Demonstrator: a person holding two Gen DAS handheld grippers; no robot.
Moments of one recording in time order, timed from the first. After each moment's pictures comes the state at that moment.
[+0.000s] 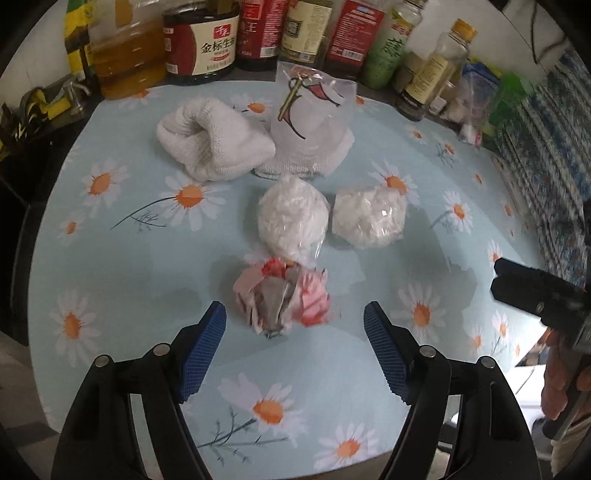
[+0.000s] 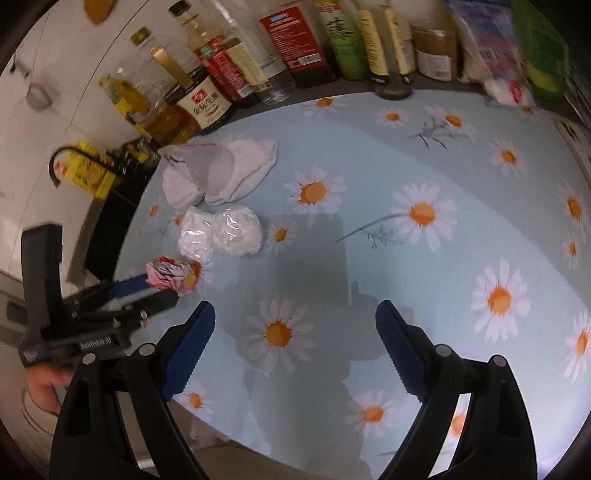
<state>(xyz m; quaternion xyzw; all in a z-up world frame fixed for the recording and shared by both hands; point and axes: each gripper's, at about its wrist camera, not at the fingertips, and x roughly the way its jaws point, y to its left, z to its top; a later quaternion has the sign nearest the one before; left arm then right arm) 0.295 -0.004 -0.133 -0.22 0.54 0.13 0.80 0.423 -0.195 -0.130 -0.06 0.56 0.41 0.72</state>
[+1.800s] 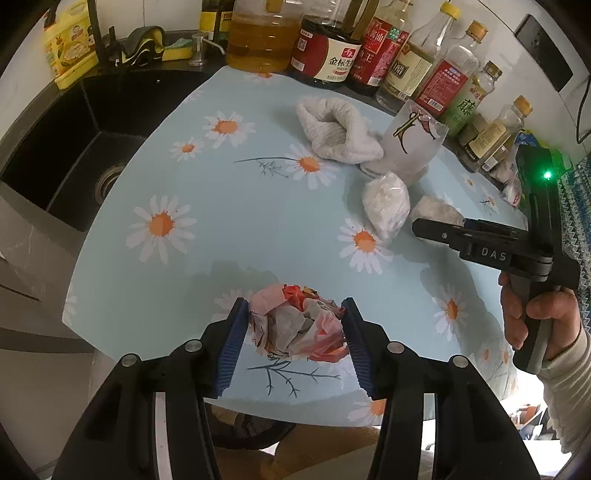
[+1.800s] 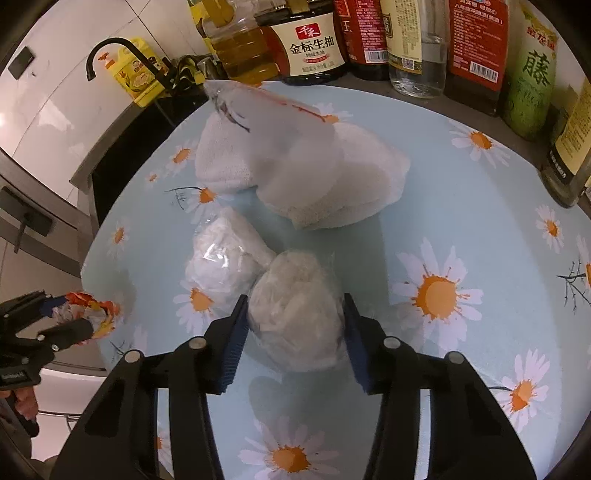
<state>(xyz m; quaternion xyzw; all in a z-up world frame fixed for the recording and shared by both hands) 0.200 0.010 -0.116 -0.30 0.49 0.25 0.78 0.431 -0.062 -0.173 -0.21 0.51 0.54 0.64</state>
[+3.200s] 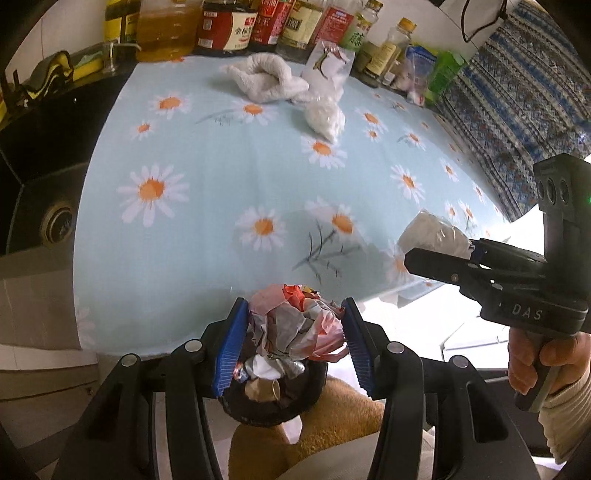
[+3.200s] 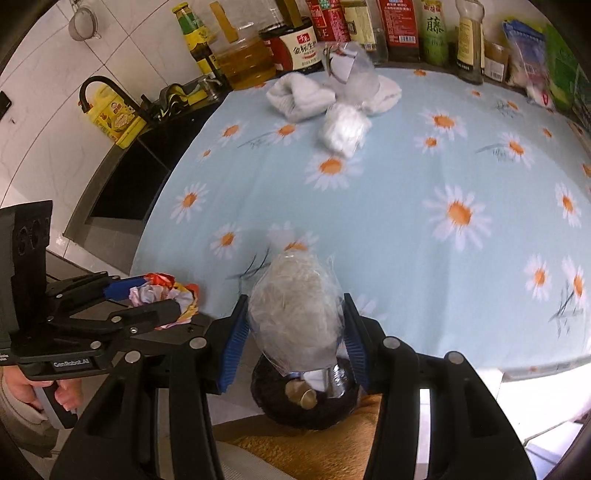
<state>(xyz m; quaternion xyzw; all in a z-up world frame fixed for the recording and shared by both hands) 0.113 0.025 -0.130 -0.21 0.53 0.01 0.82 0.219 -0.127 -0.144 -0.09 0.53 0.40 0.74</state>
